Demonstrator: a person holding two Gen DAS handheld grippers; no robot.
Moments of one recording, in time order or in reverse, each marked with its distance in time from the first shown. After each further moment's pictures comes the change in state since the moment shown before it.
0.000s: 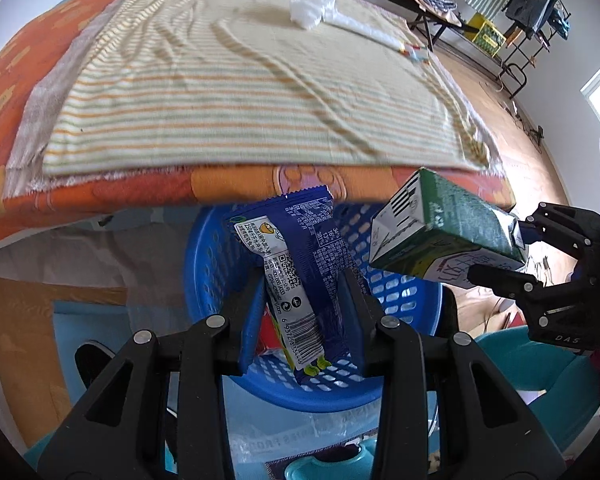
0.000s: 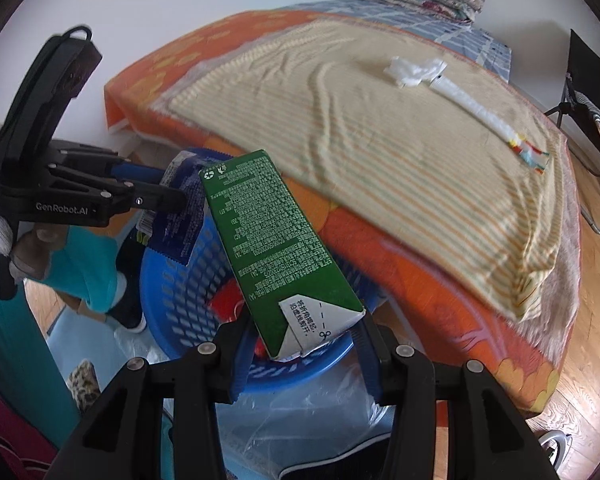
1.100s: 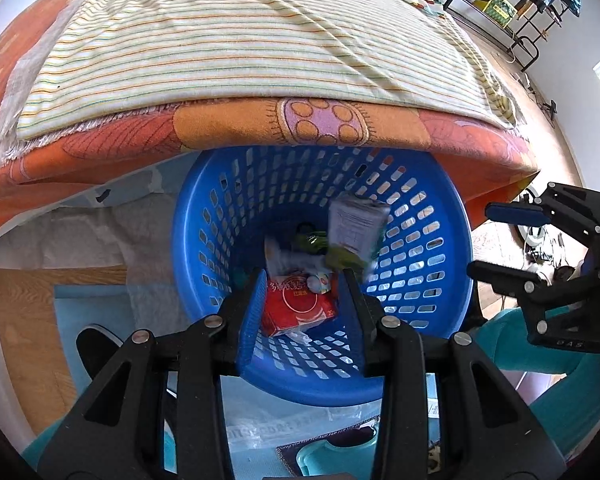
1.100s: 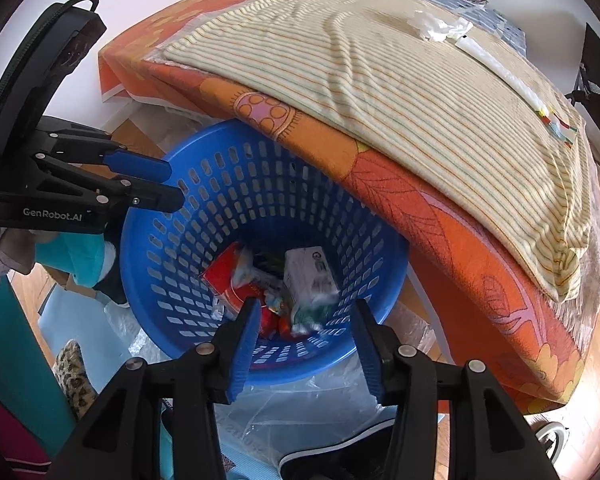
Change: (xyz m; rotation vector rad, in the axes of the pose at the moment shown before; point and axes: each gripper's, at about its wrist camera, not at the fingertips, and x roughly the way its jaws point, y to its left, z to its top) left arm 0.034 0.003 -0.015 0.018 0.103 0.042; right arm 0.041 0.008 -0.010 -0.005 0.095 -0.004
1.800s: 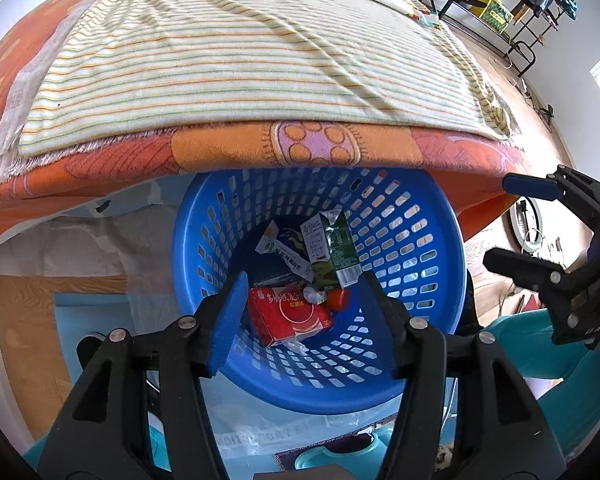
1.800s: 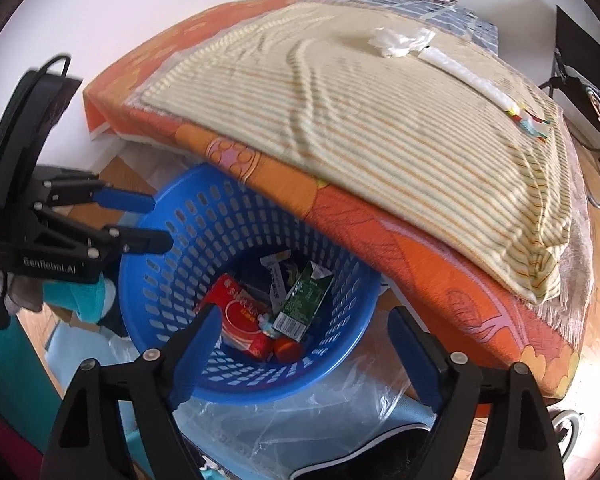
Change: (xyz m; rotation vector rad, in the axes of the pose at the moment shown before) left arm -0.009 -0.001 0.008 0.006 -0.031 -0.009; right arm -0.021 -0.022 0.009 0.113 -0.095 0.001
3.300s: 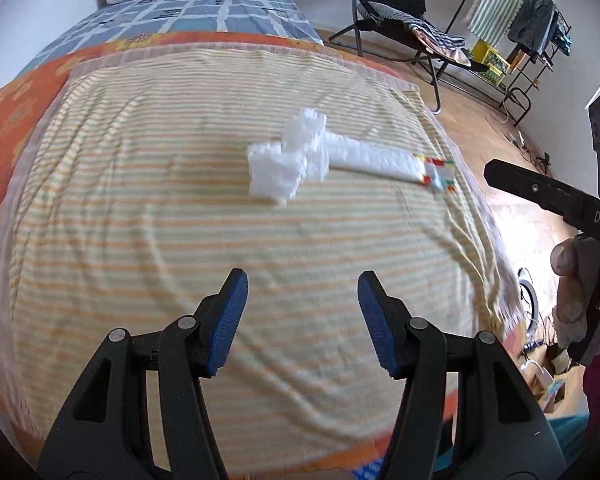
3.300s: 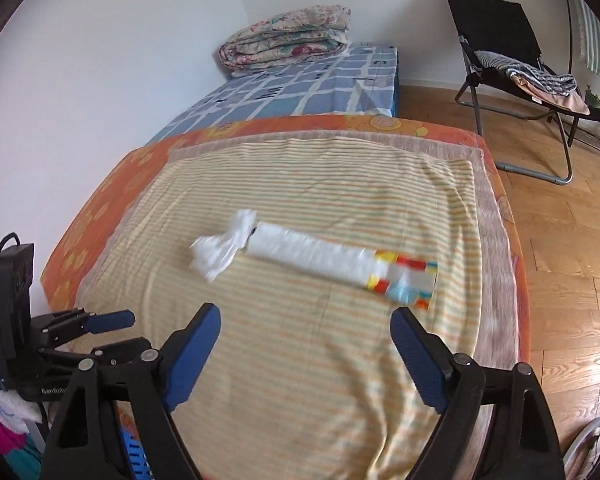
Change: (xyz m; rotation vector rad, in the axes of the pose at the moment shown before) left arm 0.016 -0.022 0.223 0.001 -0.197 -0.006; right arm -0.024 -0.207 0.168 0.339 -0.269 -0.010
